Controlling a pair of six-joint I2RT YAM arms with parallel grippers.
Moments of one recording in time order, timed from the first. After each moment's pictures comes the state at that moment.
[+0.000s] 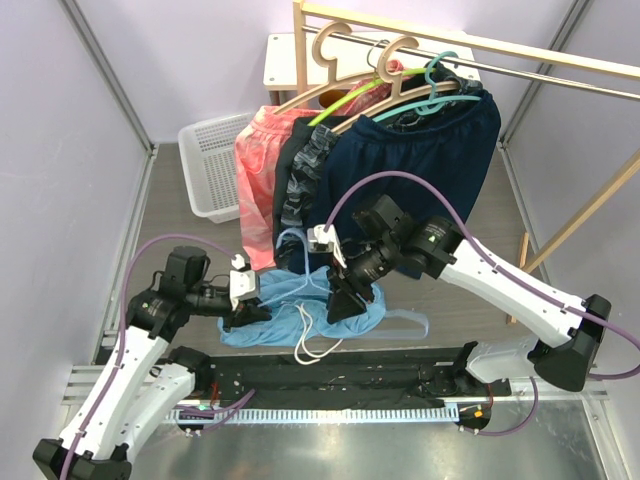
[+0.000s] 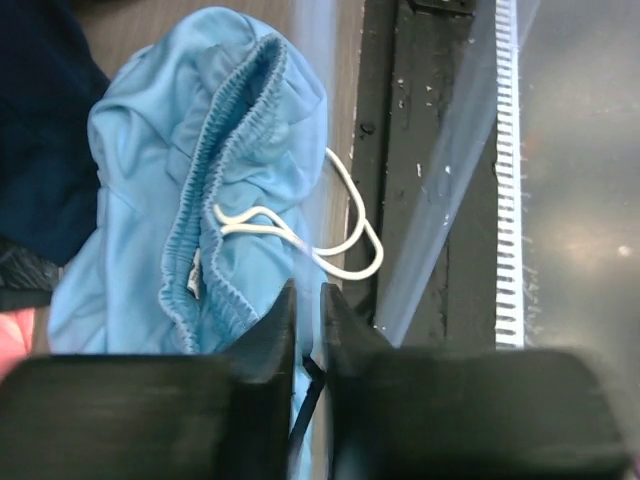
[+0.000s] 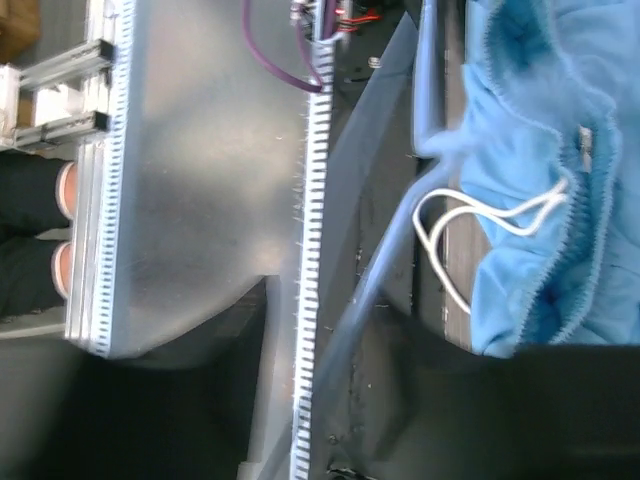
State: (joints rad) left arm -0.33 0.67 0.70 -0.86 0.98 0.66; right arm 0.91 1.31 1.34 -0.88 -0.84 -0.15
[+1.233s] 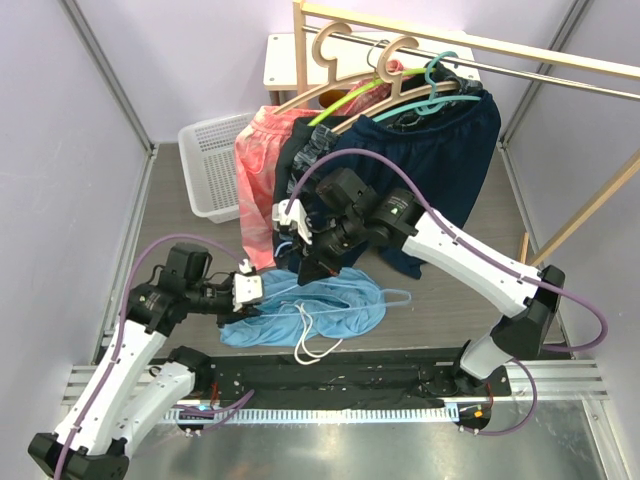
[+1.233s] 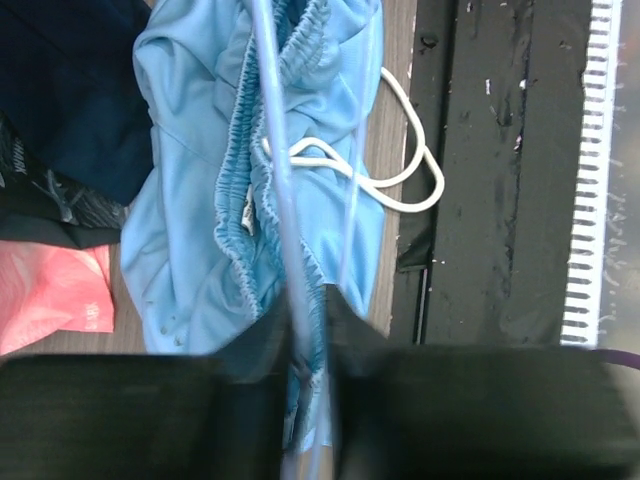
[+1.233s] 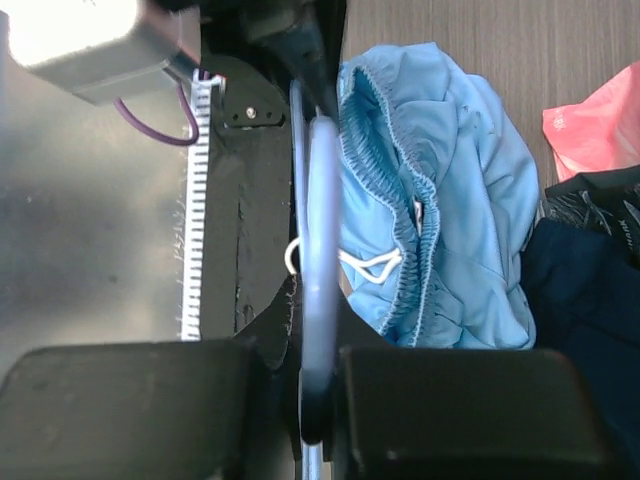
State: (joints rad) left arm -0.36 0.71 0.79 -1.01 0.78 0.85; right arm 0.94 1.57 1.68 -0.92 -0.63 -0.31
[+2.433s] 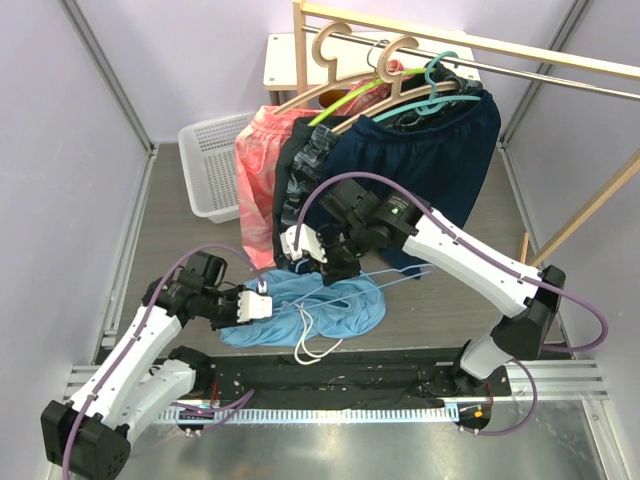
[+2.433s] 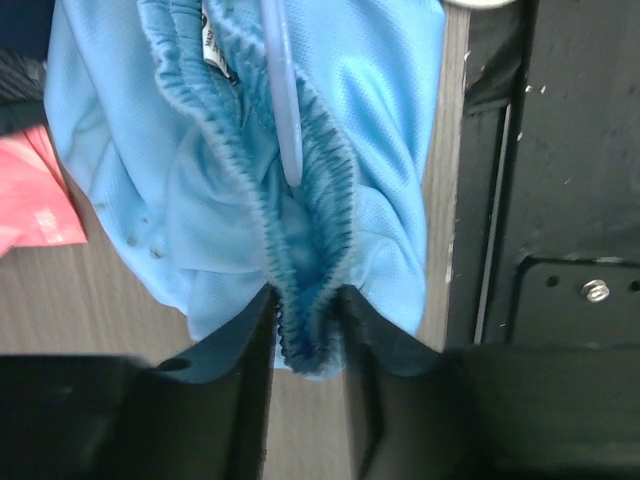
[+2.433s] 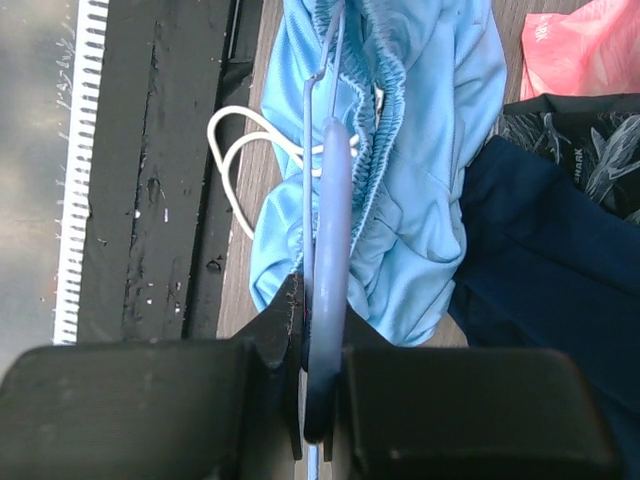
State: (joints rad) left arm -0.36 0.81 0.65 -1.02 0.49 1.13; right arm 0.94 1.56 1.66 -1.14 -0.48 -0.72
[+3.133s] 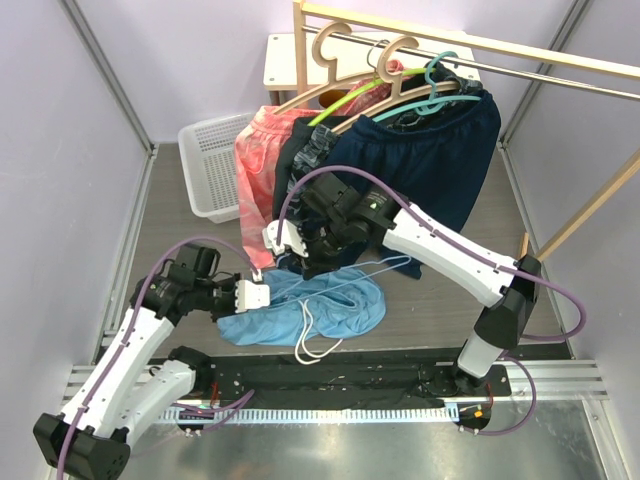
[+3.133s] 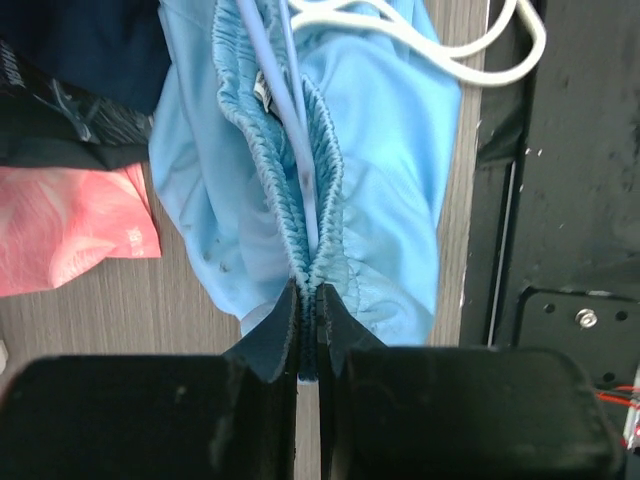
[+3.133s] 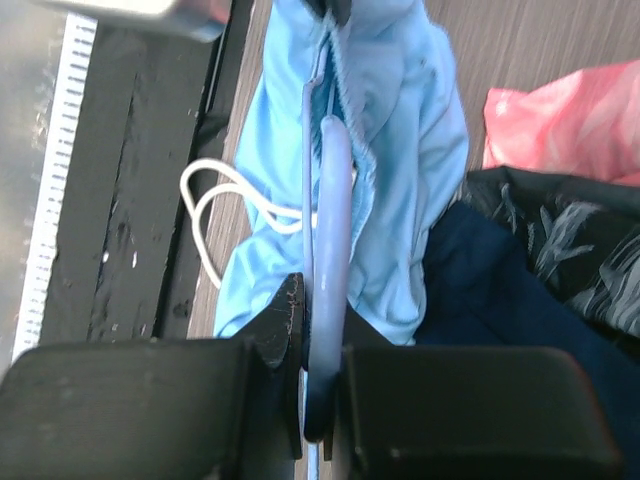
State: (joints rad) left arm -0.36 0.79 0.76 -1.04 0.55 1.09; right arm 0.95 1.68 1.77 -1.10 -0.52 -0.75
